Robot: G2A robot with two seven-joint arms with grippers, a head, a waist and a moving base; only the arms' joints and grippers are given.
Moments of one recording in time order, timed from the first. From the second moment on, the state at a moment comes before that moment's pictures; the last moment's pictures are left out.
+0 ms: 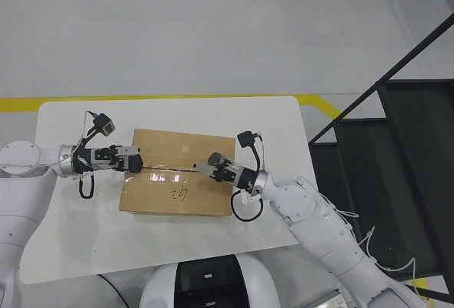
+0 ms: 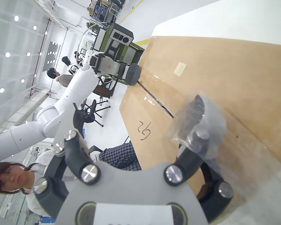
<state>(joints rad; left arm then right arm) 0.78 -0.97 -1.09 -0.98 -0.55 -0.32 -1.50 -1.23 -1.21 1.03 -1.58 -0.15 -0.34 0.47</state>
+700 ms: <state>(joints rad) 0.78 -0.97 -1.09 -0.98 -0.55 -0.32 -1.50 -1.32 -1.19 1.15 -1.71 -0.22 -0.22 0.47</state>
